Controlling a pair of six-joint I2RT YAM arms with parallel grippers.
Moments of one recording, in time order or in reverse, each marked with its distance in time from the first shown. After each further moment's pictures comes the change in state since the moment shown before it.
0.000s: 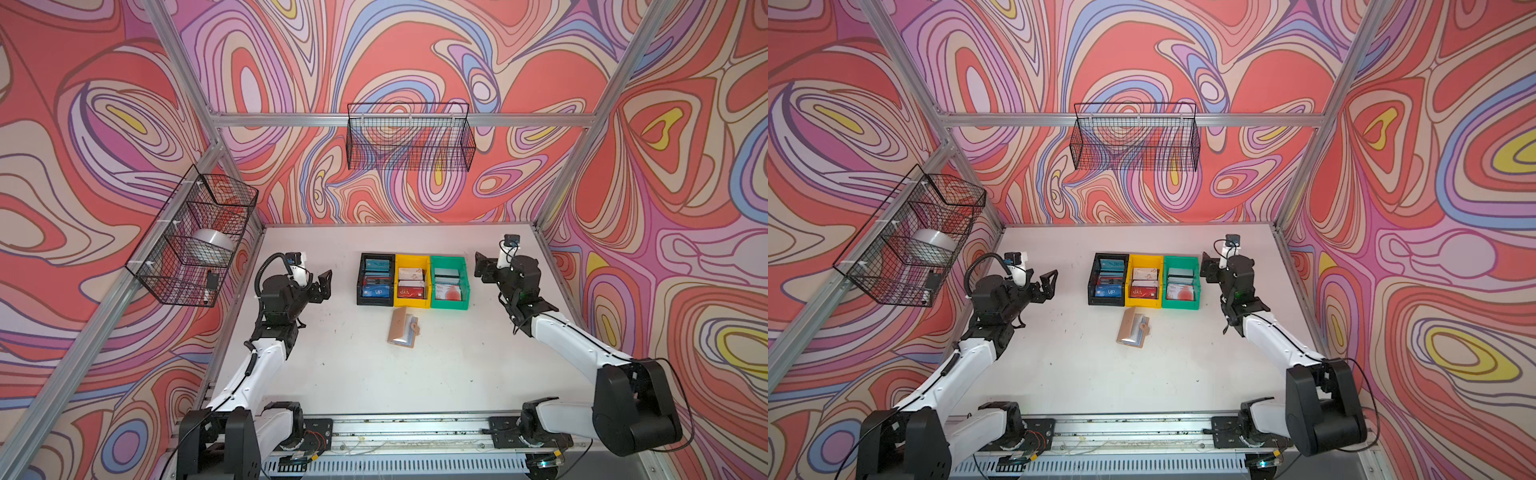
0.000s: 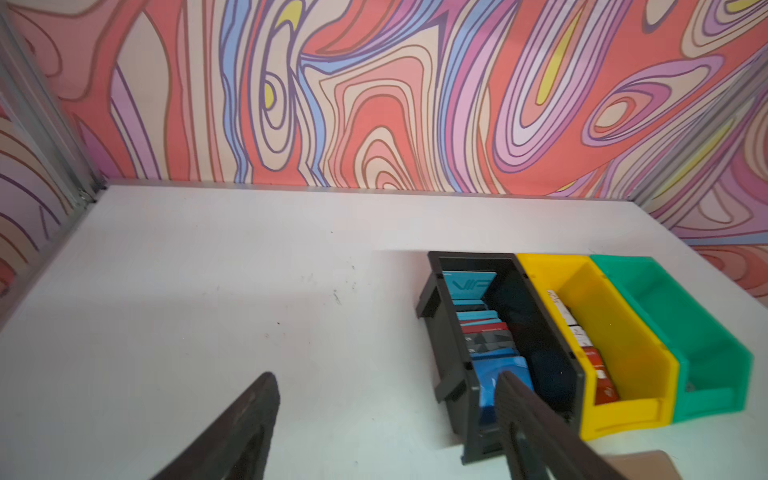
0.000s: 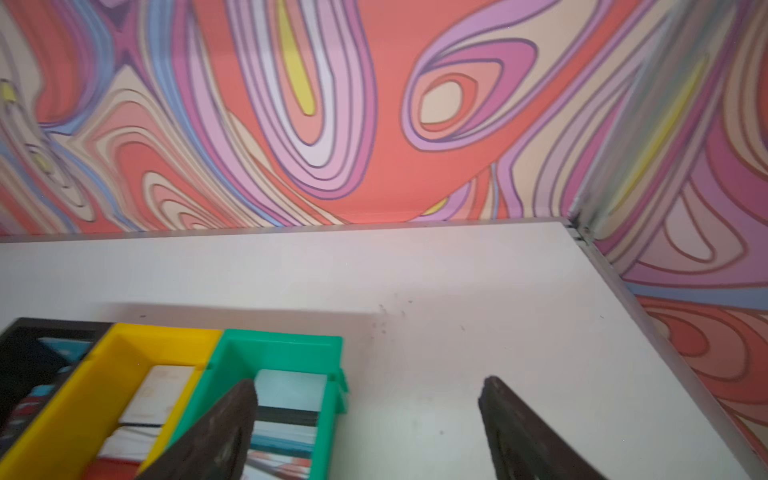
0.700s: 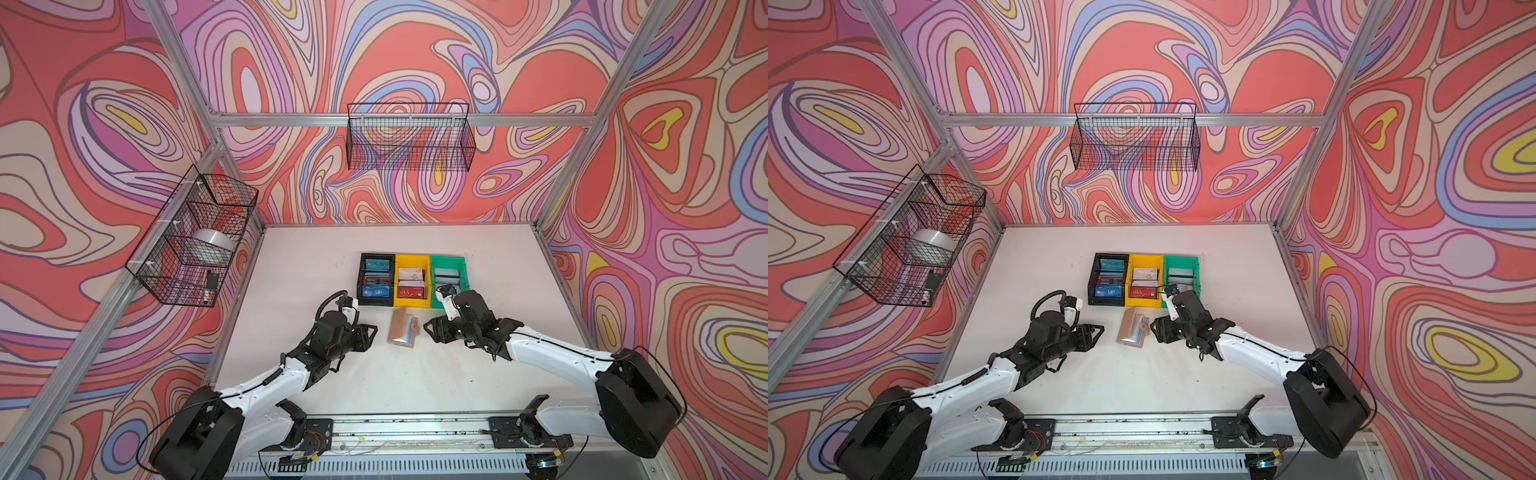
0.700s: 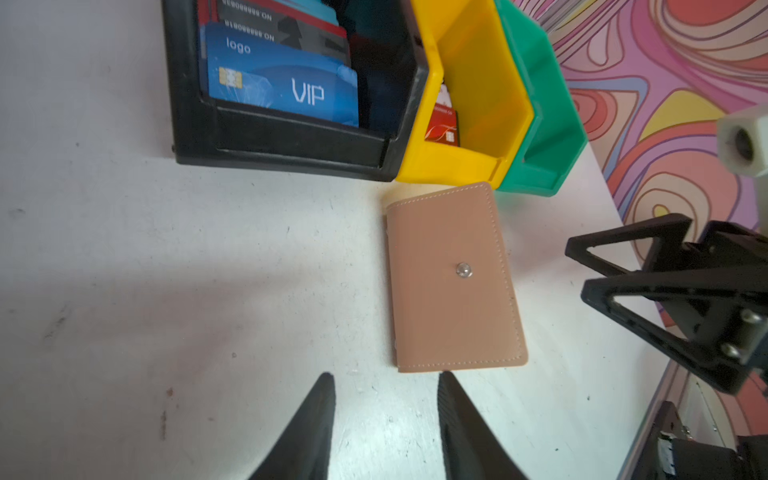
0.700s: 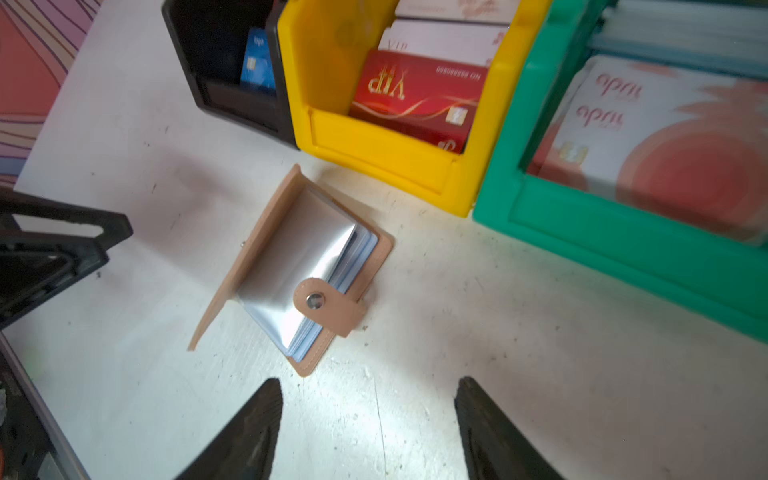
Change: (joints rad) left arm -0.552 0.102 -0.211 -0.021 -0.107 -0.424; right arm 0.416 0.068 -0.114 -0.376 -0.249 0.241
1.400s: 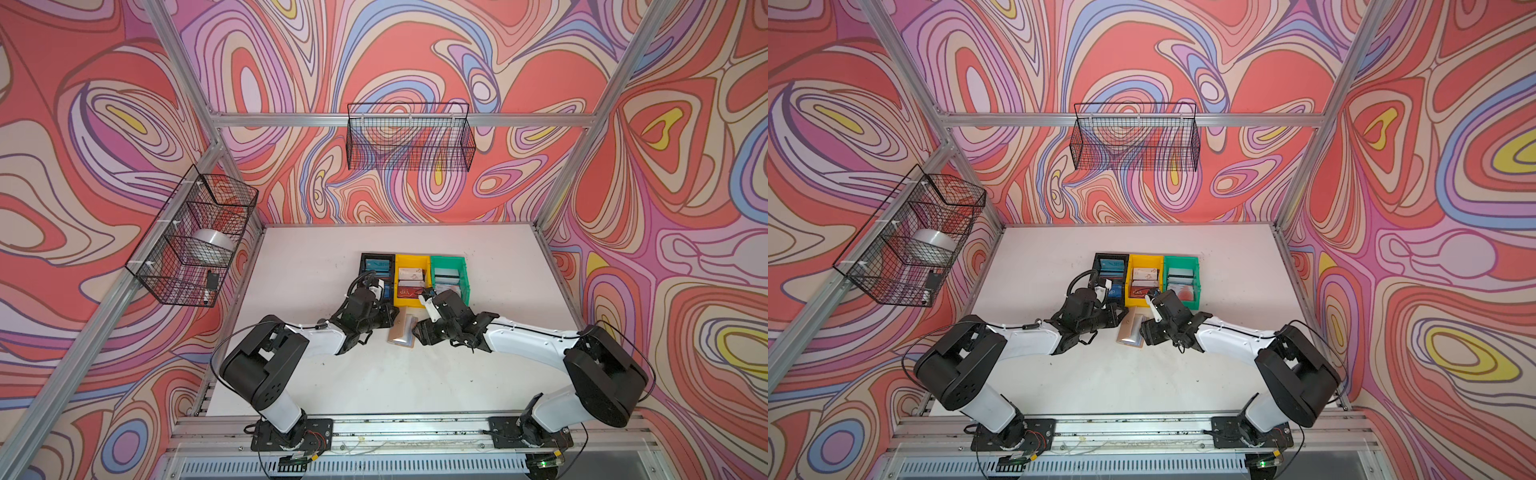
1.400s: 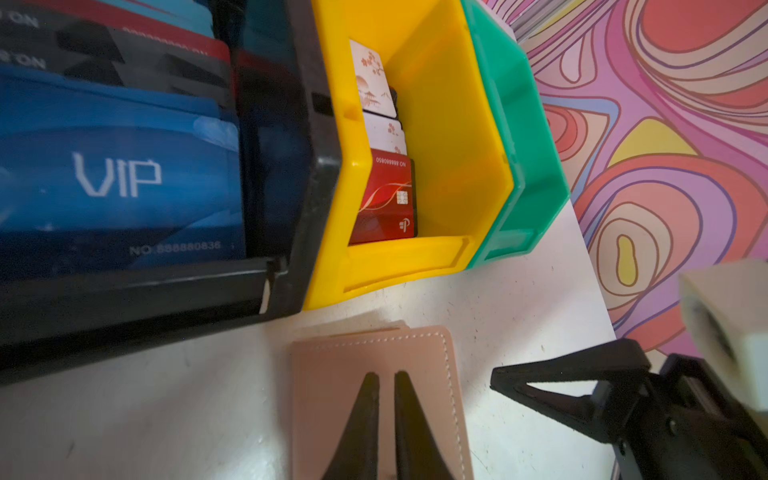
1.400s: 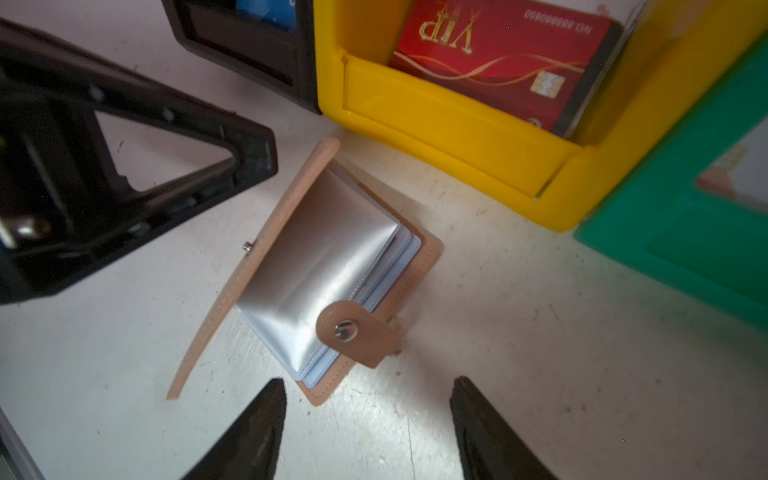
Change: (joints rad) left arm -0.056 0.480 0.280 0.256 0.072 -0.096; right arm 0.073 0.172 0.112 -0.019 0.053 -0.018
